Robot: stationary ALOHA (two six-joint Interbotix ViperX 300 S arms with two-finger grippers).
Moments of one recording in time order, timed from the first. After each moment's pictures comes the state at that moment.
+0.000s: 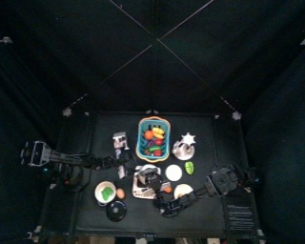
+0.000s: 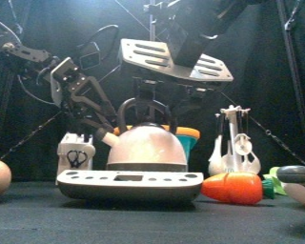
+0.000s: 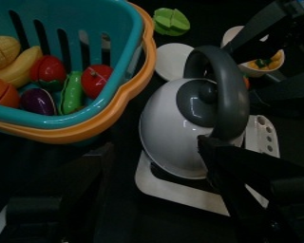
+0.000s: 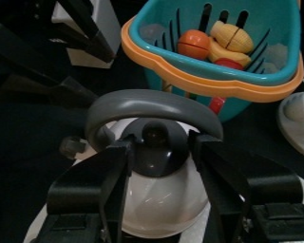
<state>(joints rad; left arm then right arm) 0.05 -0.23 0.99 -0.37 -0.29 0.23 0.42 0.48 0.08 -1.22 1.40 2.13</state>
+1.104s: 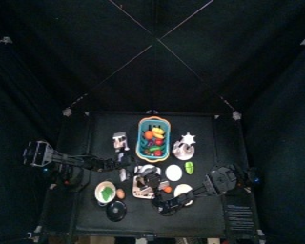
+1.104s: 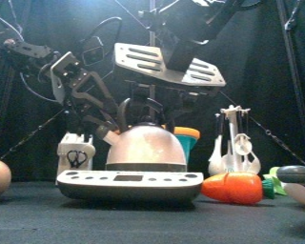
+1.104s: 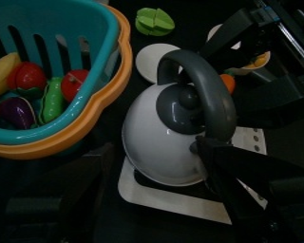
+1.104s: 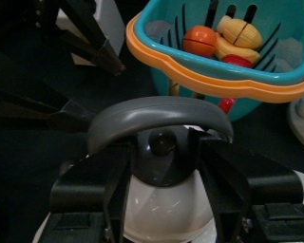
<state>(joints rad) -0.02 -0.21 0.96 -0.37 -0.29 0.23 0.40 0.50 0.06 -1.21 1.37 2.13</state>
